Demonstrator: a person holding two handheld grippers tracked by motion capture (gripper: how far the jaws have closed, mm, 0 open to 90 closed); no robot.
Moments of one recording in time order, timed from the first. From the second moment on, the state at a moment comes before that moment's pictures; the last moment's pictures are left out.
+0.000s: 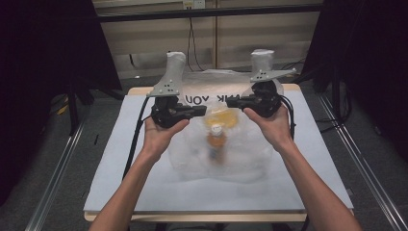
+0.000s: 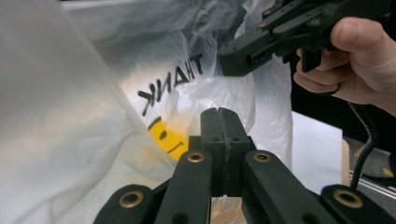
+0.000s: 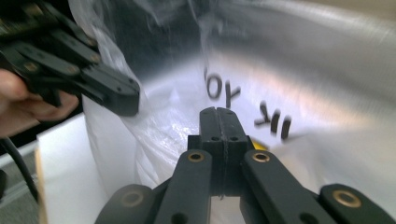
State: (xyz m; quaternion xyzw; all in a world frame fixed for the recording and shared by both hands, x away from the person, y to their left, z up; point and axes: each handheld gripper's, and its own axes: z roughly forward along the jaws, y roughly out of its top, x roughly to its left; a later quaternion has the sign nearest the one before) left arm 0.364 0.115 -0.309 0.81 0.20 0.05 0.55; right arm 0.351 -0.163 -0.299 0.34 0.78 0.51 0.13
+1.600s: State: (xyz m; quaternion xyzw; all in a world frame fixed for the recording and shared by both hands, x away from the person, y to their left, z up) left arm 0.364 0.126 -0.411 0.80 0.26 0.00 0.54; right arm 0.320 -0.164 -0.384 0.35 0.78 0.51 0.05
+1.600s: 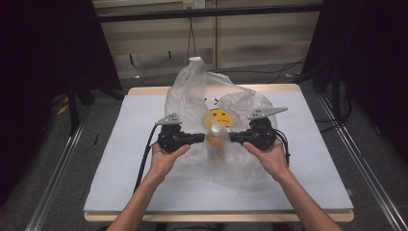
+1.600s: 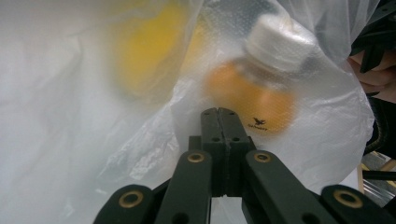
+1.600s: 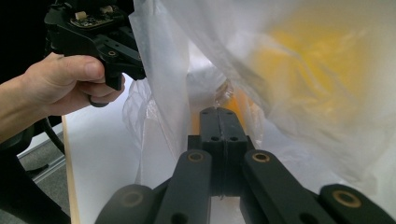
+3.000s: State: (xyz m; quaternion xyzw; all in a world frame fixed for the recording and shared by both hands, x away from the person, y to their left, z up) left arm 0.364 0.117 -0.488 0.87 0.26 -0.01 0.41; right arm 0.320 -0.162 -0.490 0.39 0.82 0.42 0.02
